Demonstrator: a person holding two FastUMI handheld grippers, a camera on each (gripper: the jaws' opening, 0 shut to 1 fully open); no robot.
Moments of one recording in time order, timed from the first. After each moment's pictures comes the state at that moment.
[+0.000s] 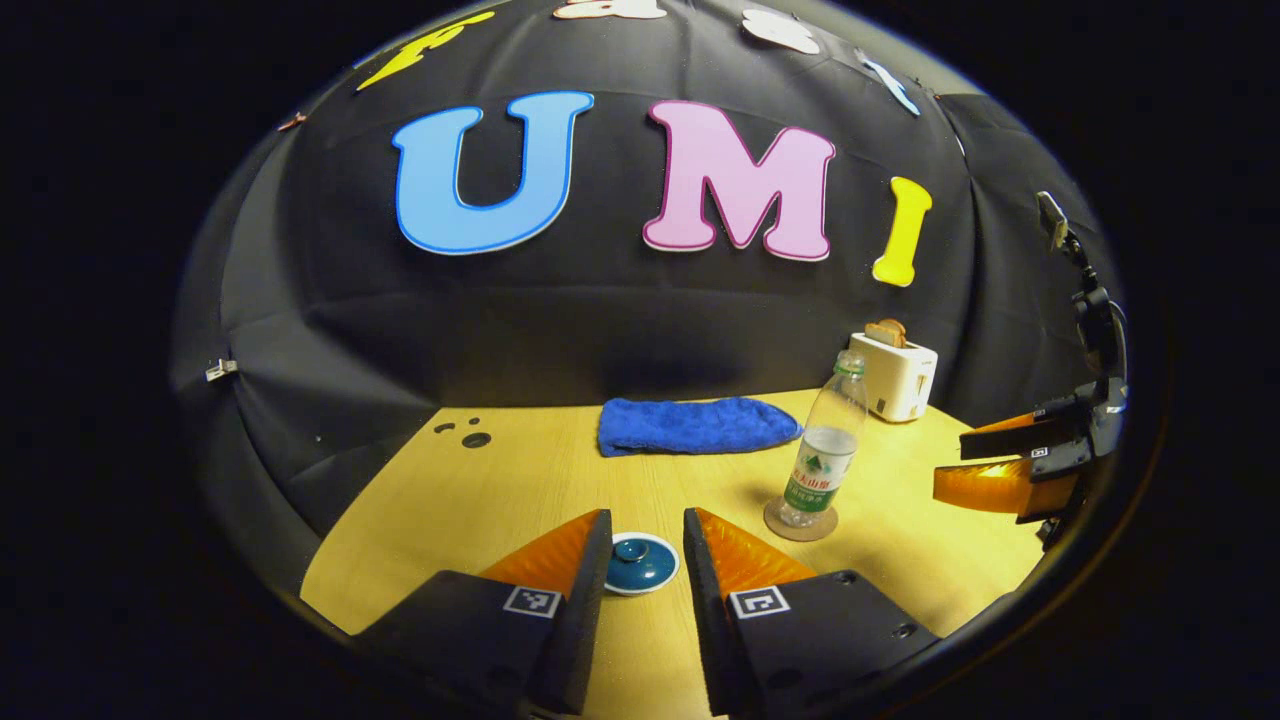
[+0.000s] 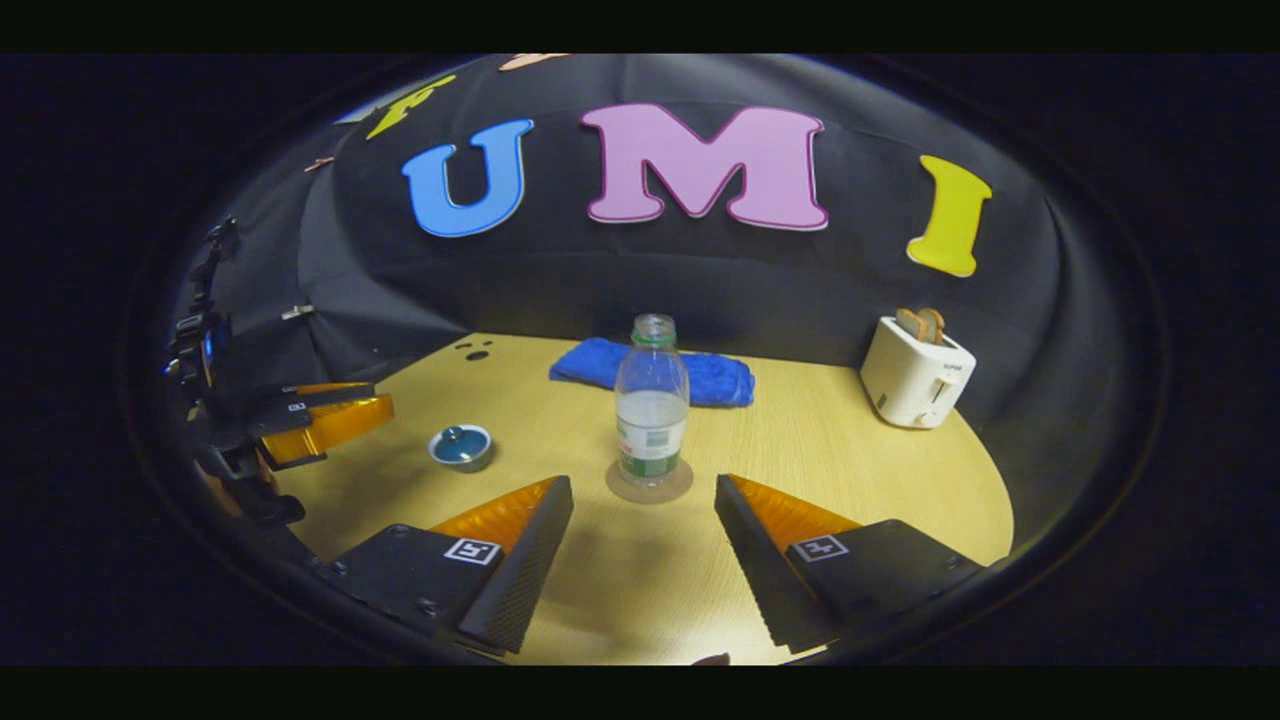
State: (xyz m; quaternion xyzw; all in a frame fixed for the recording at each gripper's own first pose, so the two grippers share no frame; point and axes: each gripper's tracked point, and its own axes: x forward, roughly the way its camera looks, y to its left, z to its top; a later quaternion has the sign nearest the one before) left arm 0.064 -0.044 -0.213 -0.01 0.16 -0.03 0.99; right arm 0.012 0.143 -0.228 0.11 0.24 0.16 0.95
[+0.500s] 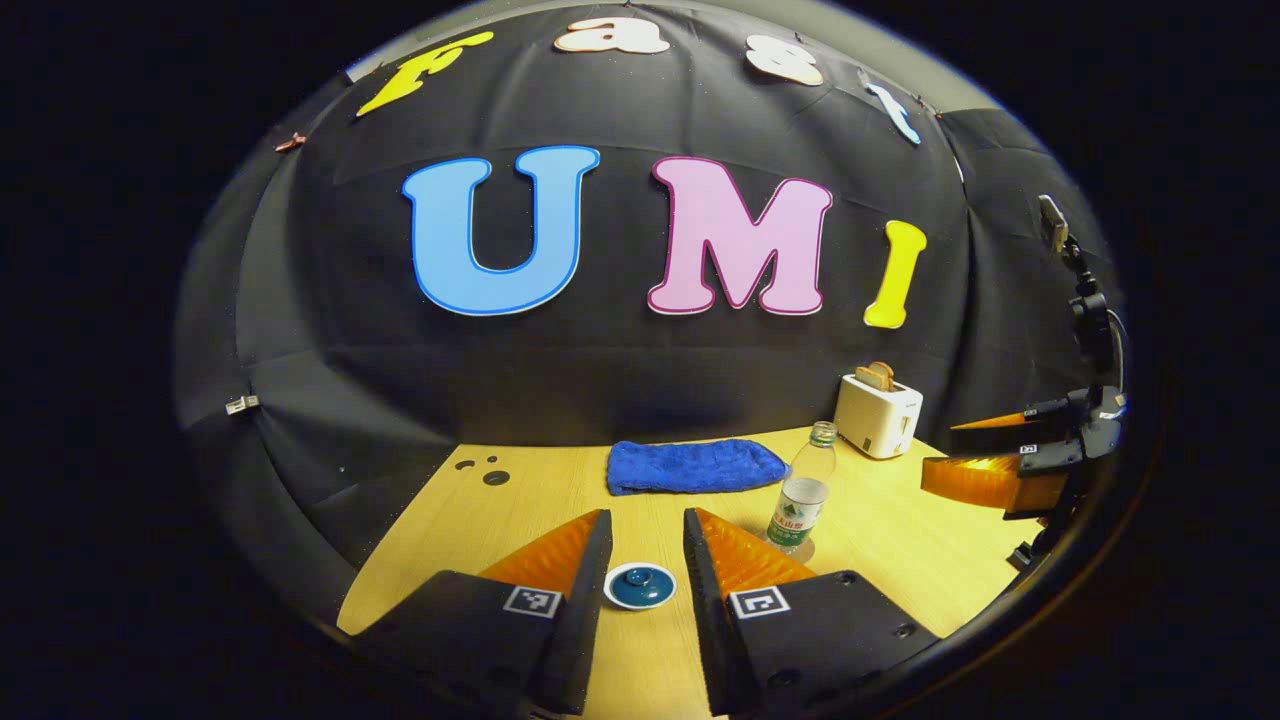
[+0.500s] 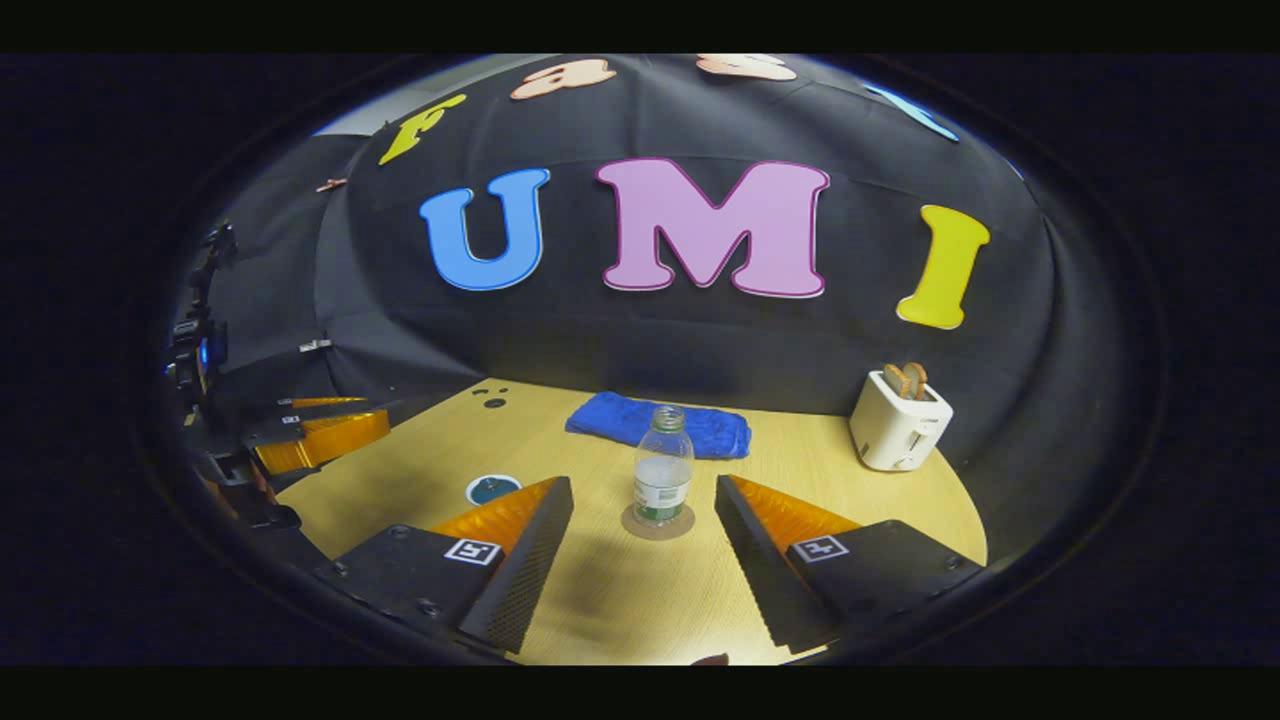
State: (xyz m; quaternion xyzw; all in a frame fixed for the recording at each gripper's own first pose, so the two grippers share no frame) left arm 0.034 -0.041 -0.141 -0.01 0.12 -0.02 0.99; right arm 0.005 0.127 -0.150 0.11 0.18 0.15 0.97
